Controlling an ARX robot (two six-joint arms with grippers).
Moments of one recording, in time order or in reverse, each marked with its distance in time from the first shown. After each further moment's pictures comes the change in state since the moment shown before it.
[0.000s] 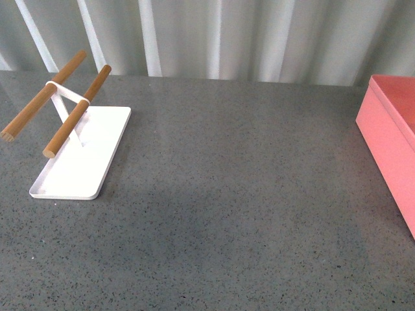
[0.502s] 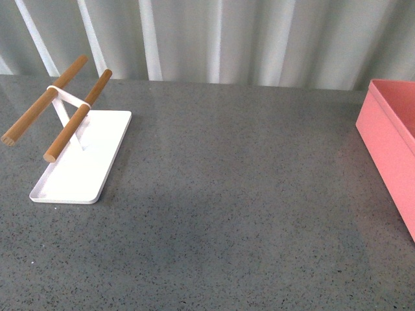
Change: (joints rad) left arm 0.000 0.000 0.000 0.000 0.000 0.000; right arm -0.025 -0.002 -0.086 0.005 -0.064 0.117
